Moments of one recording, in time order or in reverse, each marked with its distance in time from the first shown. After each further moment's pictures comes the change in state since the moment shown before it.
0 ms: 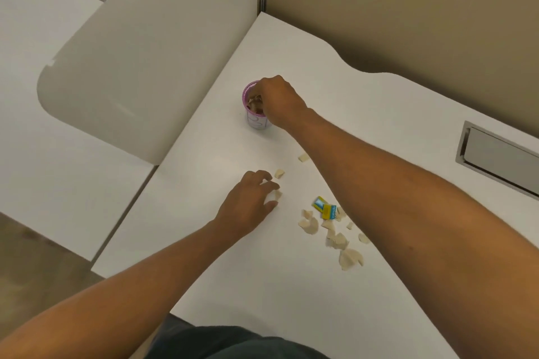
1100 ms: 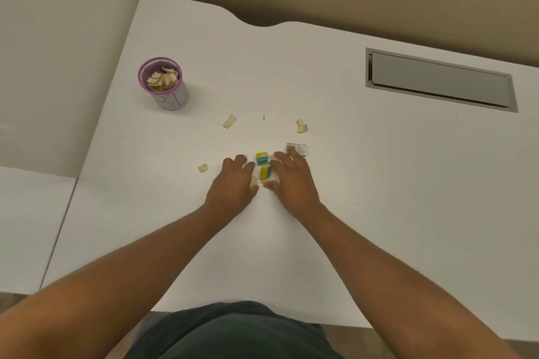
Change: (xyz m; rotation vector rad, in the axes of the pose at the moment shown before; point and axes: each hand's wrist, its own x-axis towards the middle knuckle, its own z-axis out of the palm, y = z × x) left_hand 0.005 0.087 0.064 0.278 -0.191 0.095; right_hand -0.278 0.105 0.161 0.122 0.178 0.367
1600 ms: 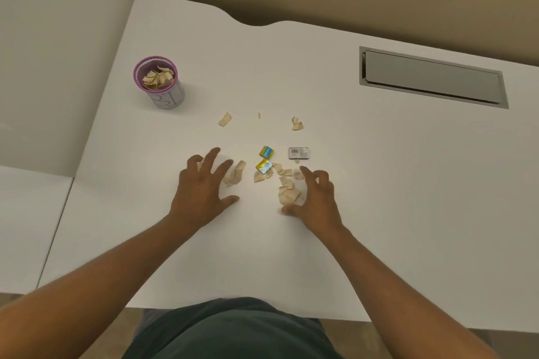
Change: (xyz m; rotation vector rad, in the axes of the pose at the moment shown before) left_hand -0.035 -0.051 -0.002 0.146 0.192 0.043; right_hand -0.070 0.024 -0.011 0.345 -0.034 0.417
